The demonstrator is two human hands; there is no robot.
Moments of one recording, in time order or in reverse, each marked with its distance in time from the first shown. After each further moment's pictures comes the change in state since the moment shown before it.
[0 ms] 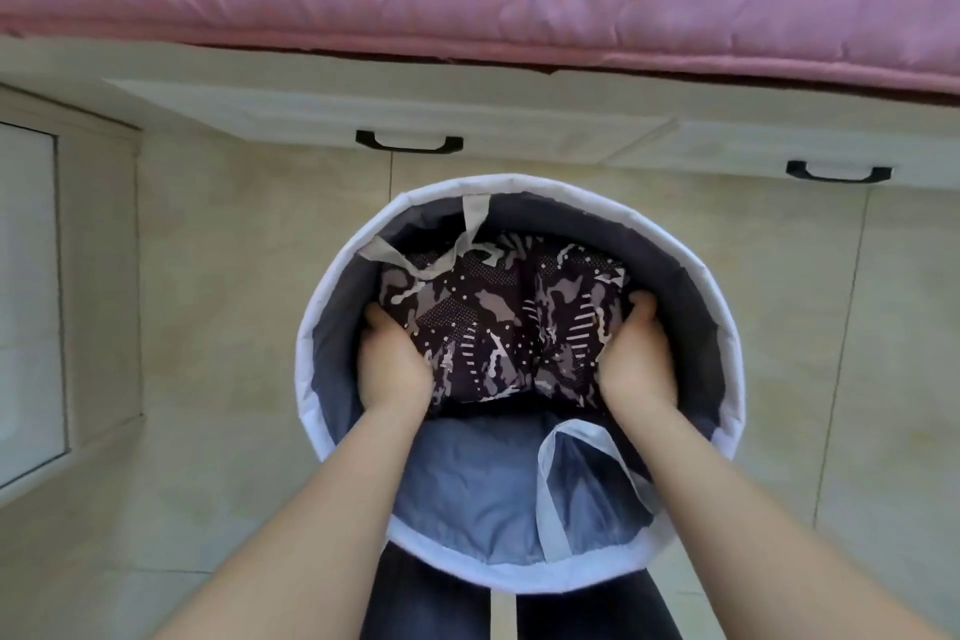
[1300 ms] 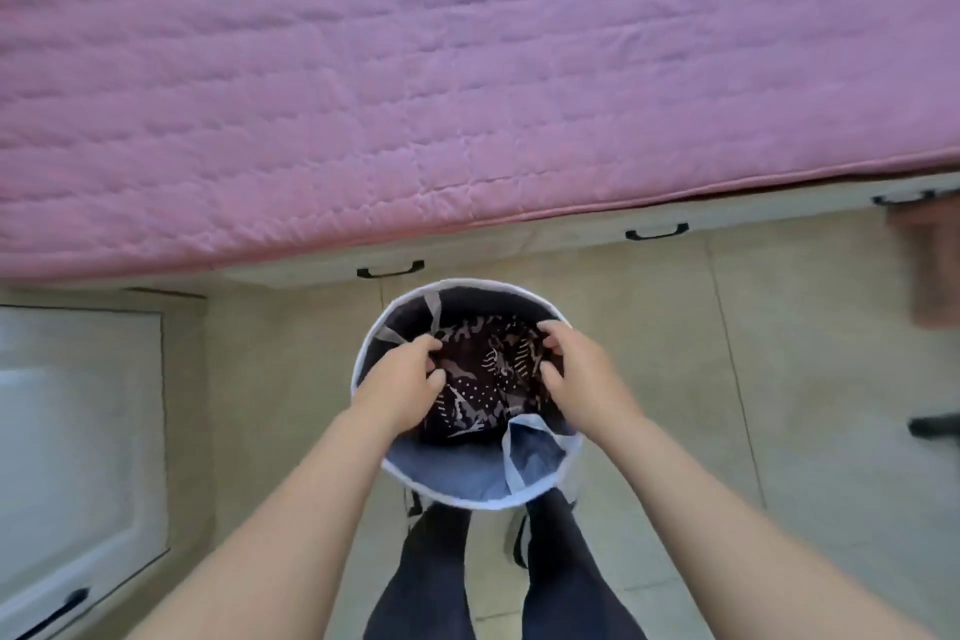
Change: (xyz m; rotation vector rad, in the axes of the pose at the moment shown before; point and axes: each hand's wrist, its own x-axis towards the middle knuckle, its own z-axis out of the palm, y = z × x) left_hand -0.114 0.074 -0.185 0.286 -0.401 0.594; right_hand -0.133 -0.042 -0.173 0.057 -0.232 -0.373
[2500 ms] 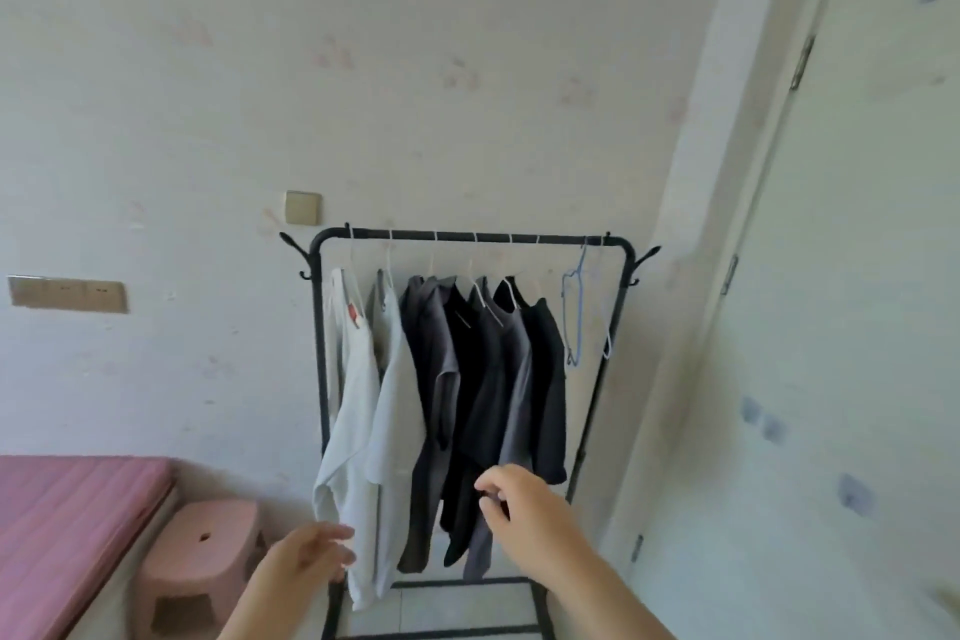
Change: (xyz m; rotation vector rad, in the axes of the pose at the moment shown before) left_hand -0.569 0.660 0.206 0.137 -0.435 1.293; right_hand -0.835 0.264 -0.349 0.214 1.304 0.714
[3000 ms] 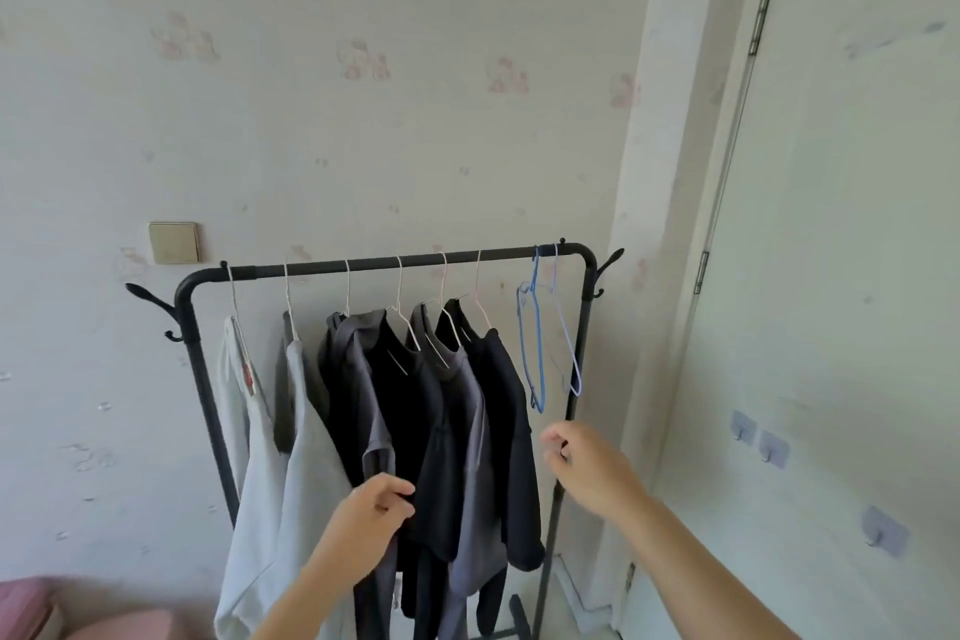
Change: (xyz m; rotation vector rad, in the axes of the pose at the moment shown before) left_hand 0.223 0.110 0.125 0.111 -0.217 0.139; right_hand 0.166 0.170 -0.091 -0.008 0.130 0.260
